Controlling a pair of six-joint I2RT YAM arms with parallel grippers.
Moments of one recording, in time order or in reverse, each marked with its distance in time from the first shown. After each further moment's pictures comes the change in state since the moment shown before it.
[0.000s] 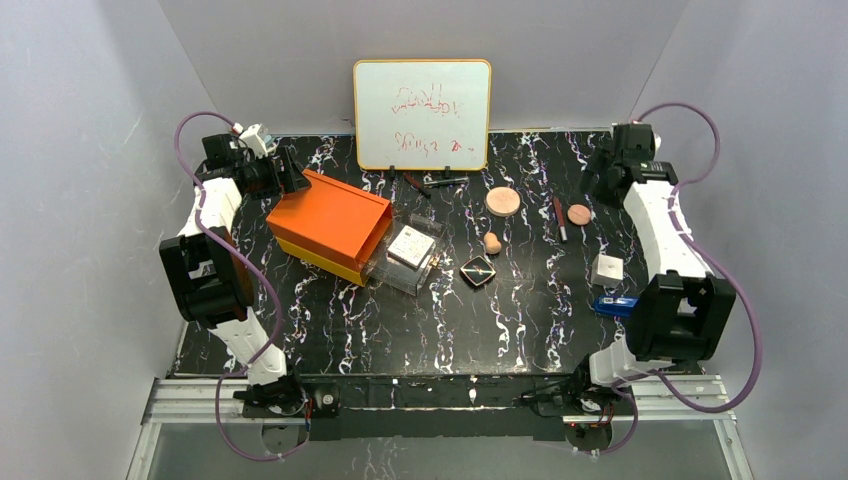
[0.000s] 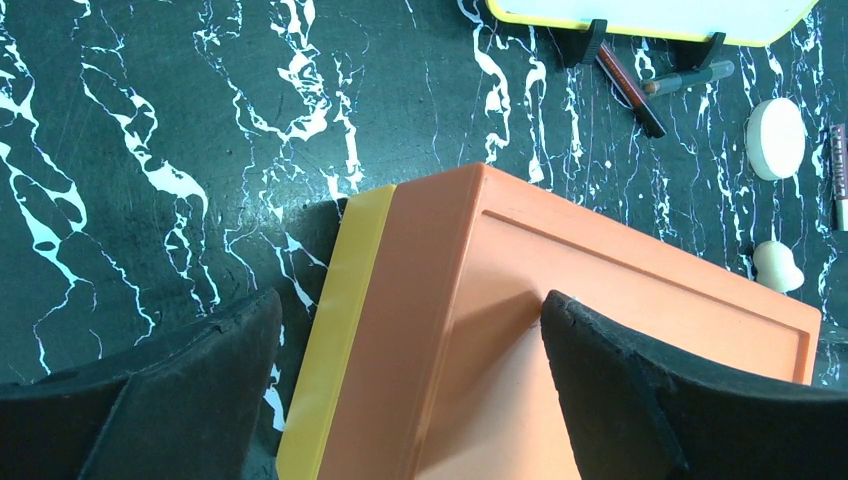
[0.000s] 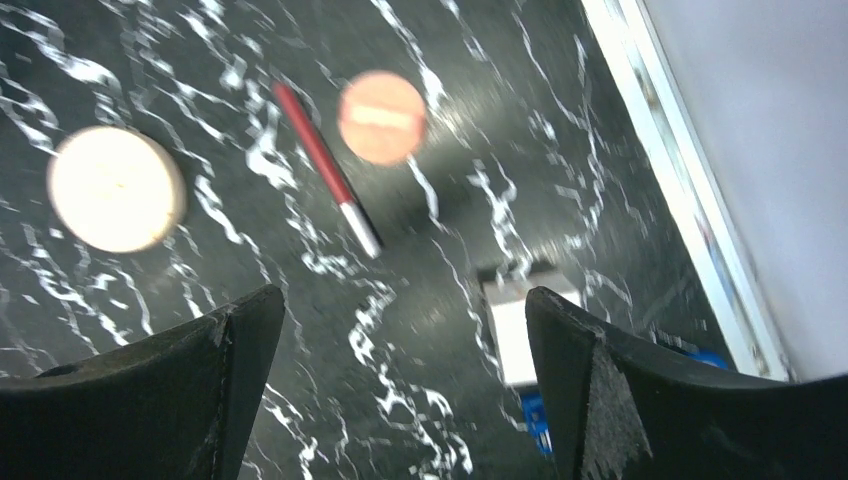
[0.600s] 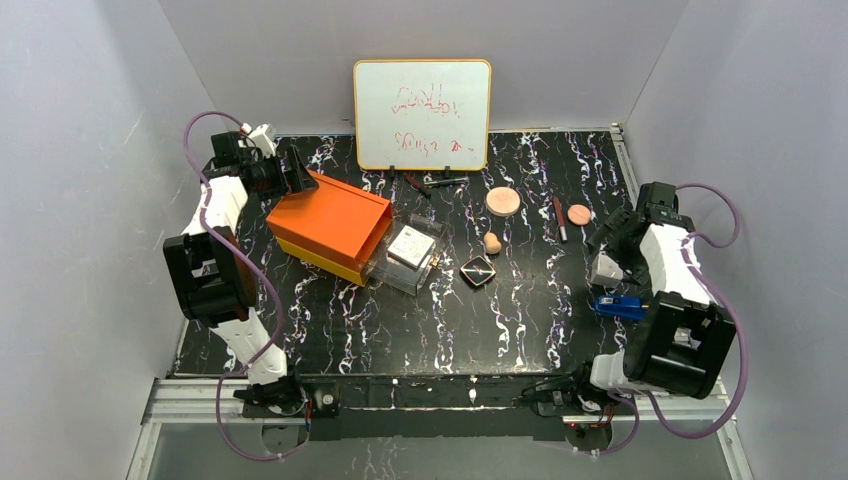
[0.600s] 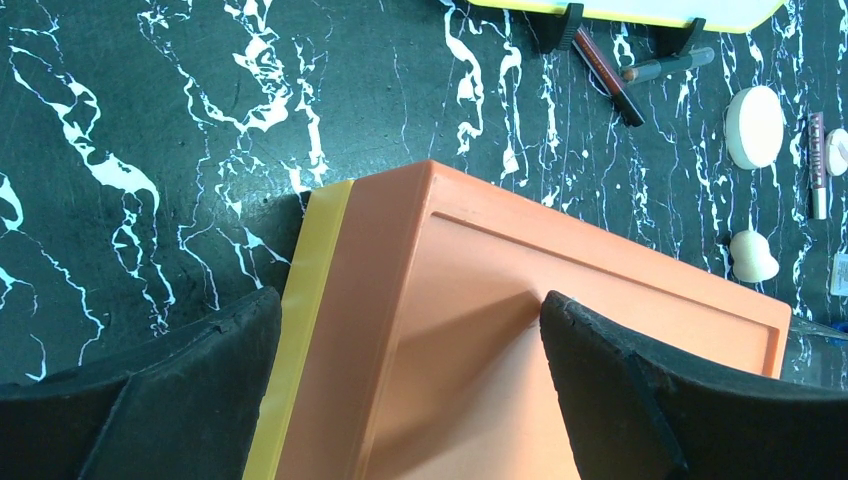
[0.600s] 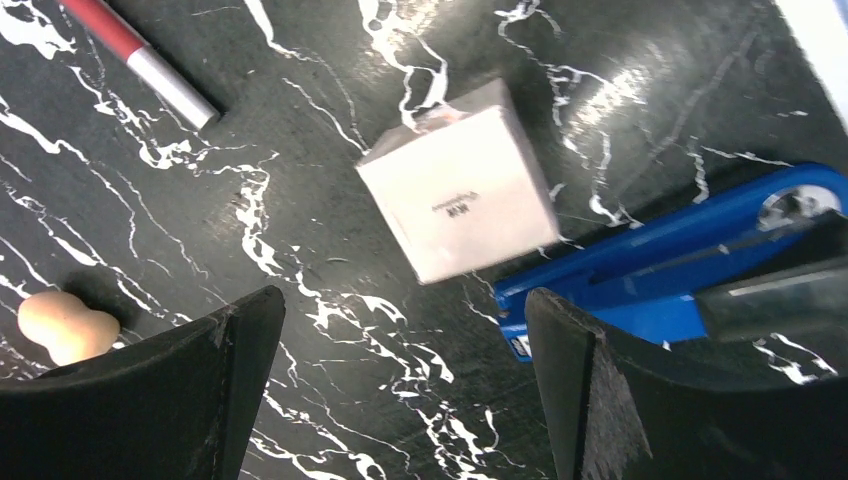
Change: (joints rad) left arm -0.034 0.000 0.007 -0.022 0.012 -0.037; right arm -0.225 -0.147 -0.388 -0.017 -0.189 0.128
